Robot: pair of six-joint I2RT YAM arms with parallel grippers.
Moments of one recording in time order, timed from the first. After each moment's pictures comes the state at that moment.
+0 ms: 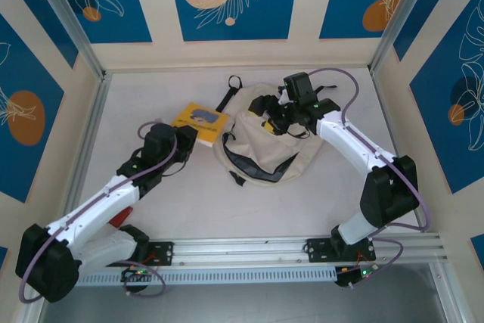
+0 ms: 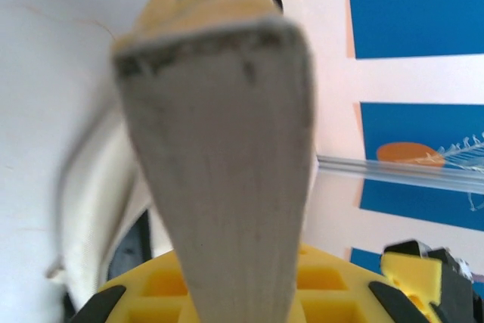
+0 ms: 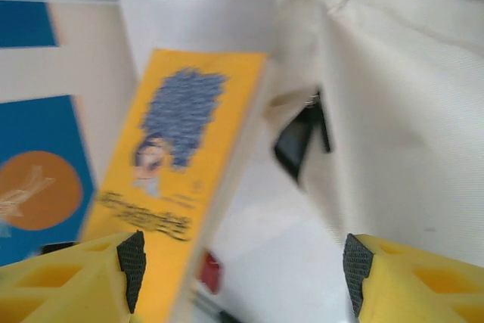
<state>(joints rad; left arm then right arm) -0.52 1.01 0.68 -0.12 -0.07 -1.44 0.43 1.55 1.30 -0.57 -0.46 0.97</state>
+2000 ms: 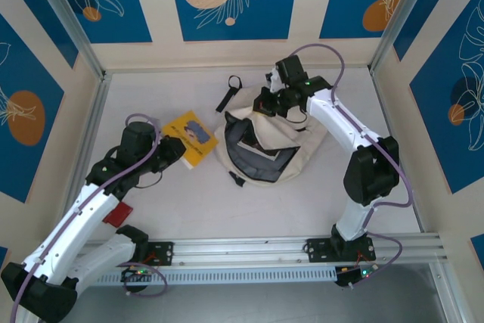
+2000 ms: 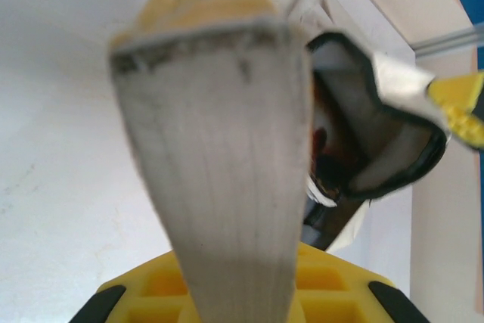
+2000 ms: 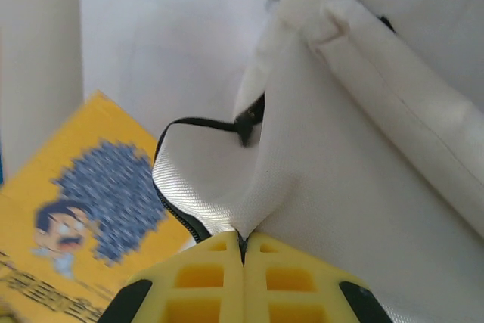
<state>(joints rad) -0.44 0.87 0.88 -0.68 0.15 -0.93 0.40 1.76 1.64 -0.80 -0.46 0.60</state>
